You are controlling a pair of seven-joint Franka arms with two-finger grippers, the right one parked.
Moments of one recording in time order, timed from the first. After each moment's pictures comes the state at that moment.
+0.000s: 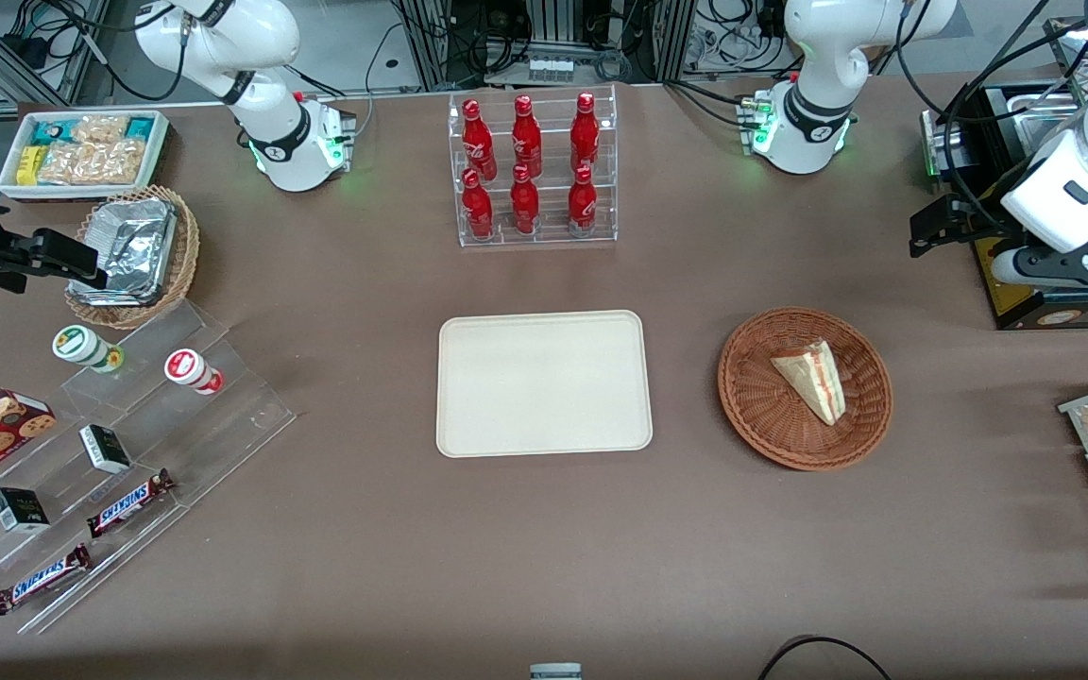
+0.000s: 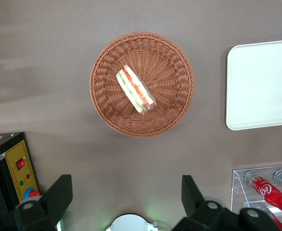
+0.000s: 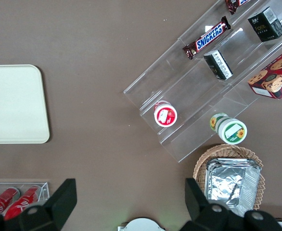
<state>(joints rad) 0.02 -0.02 -0.11 -1.60 -0.04 1.46 -0.02</state>
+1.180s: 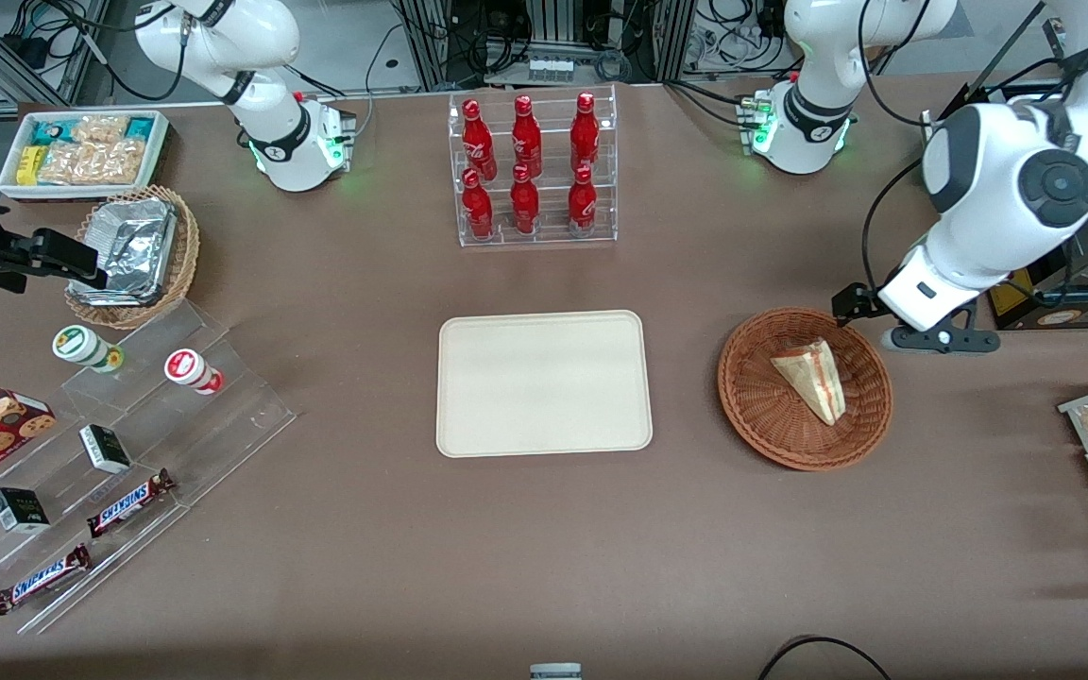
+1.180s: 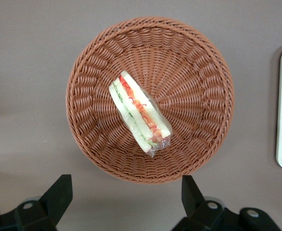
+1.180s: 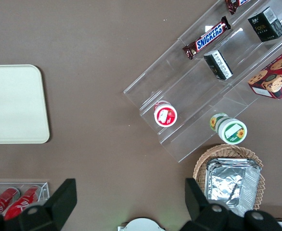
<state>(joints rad) 0.00 -0.05 -0.11 -2.20 -0.02 2.12 -0.02</state>
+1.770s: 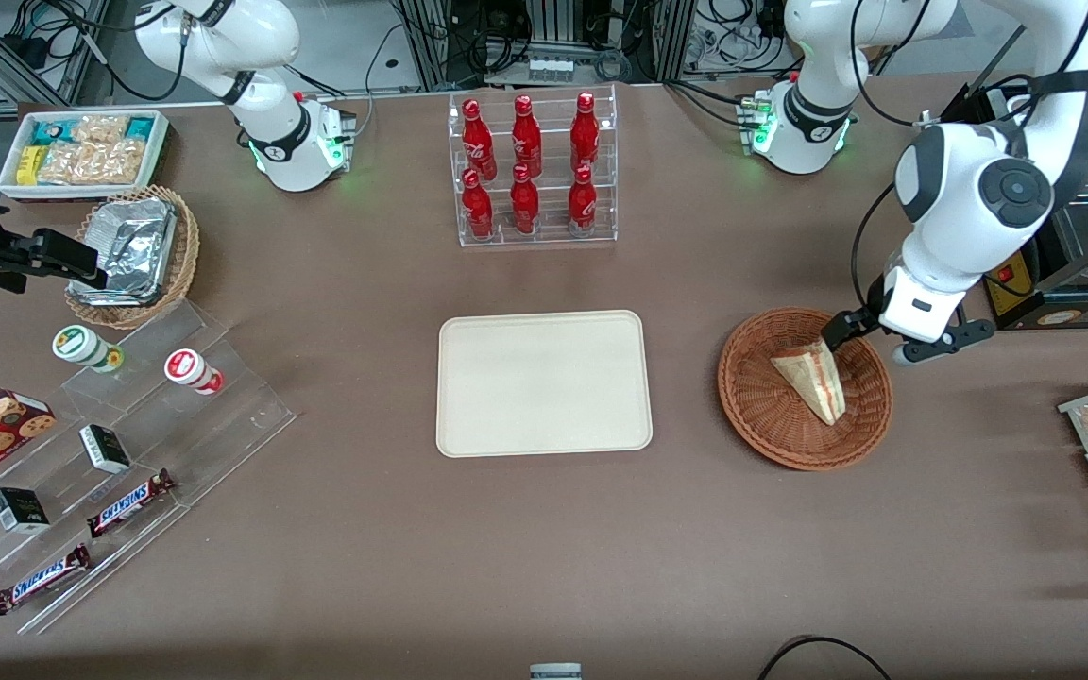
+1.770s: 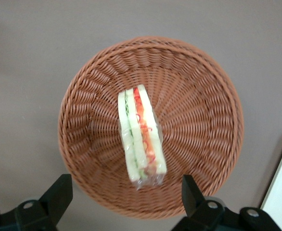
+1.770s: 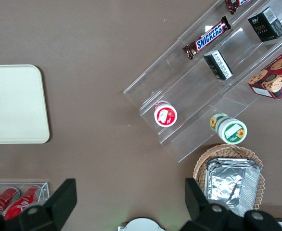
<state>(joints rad) 0.00 -0.03 -0.12 -2.33 -0.02 2.37 -0.56</state>
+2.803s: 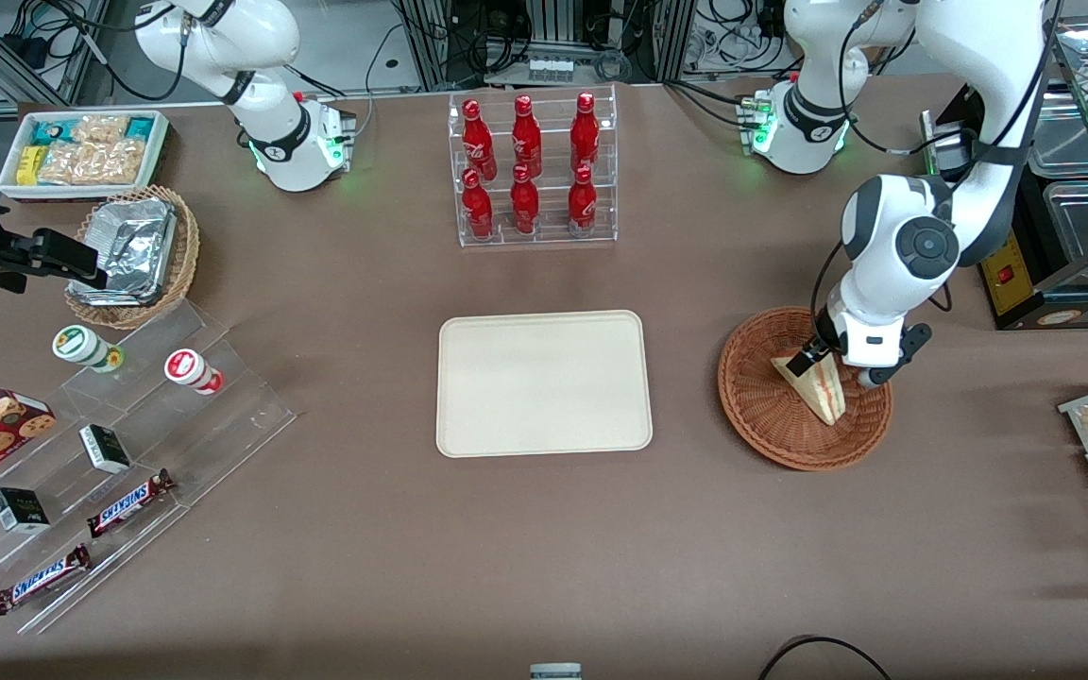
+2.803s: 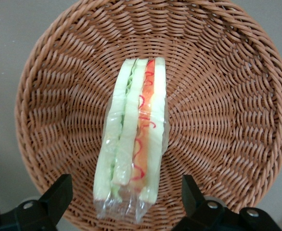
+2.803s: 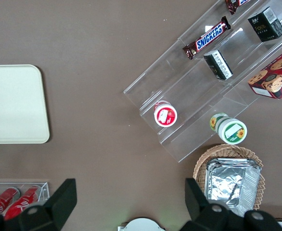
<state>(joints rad) -0.06 0.15 -0.12 -2.35 0.02 2.49 -0.90</state>
